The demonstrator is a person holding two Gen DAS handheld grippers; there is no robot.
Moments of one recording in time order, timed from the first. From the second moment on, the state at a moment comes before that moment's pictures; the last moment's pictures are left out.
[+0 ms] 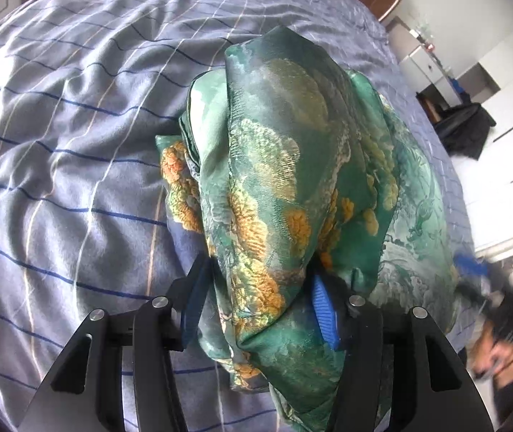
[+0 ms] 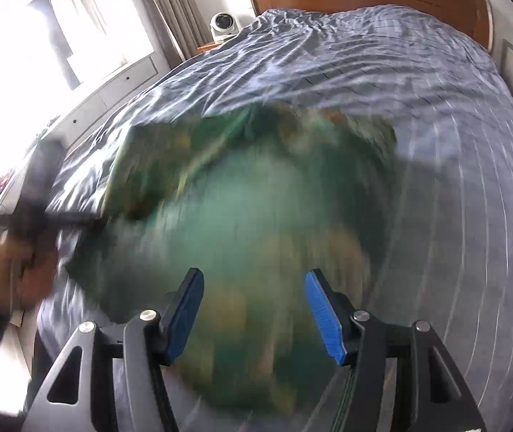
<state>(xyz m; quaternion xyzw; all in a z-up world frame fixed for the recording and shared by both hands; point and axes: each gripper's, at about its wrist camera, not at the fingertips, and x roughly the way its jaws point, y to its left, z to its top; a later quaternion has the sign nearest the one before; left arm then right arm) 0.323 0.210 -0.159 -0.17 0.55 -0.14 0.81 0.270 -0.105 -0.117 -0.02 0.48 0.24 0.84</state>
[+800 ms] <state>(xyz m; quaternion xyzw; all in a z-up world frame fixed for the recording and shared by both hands) 0.180 0.187 -0.064 -0.04 0.41 0.03 0.91 0.171 -0.133 -0.099 -0.05 0.41 0.11 0.90</state>
